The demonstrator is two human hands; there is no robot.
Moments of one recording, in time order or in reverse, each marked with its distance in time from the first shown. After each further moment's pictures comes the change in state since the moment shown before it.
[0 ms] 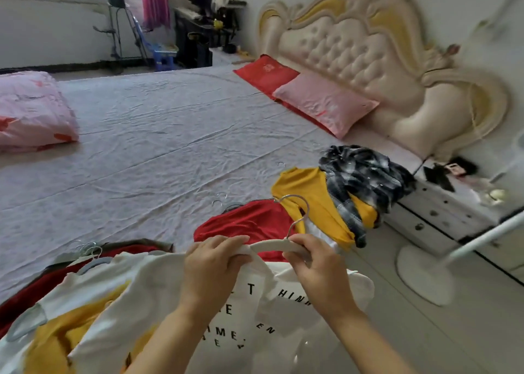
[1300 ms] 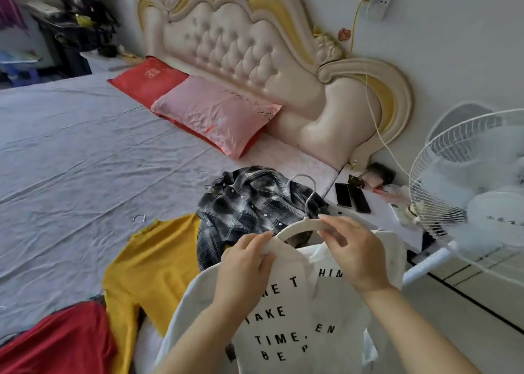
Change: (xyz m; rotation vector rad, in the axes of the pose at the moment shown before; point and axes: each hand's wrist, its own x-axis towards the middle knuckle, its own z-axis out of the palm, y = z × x) left_hand 0.323 0.350 0.526 -0.208 -0.307 0.083; right_hand 0.323 0.494 -0.402 -0.481 0.403 -0.101
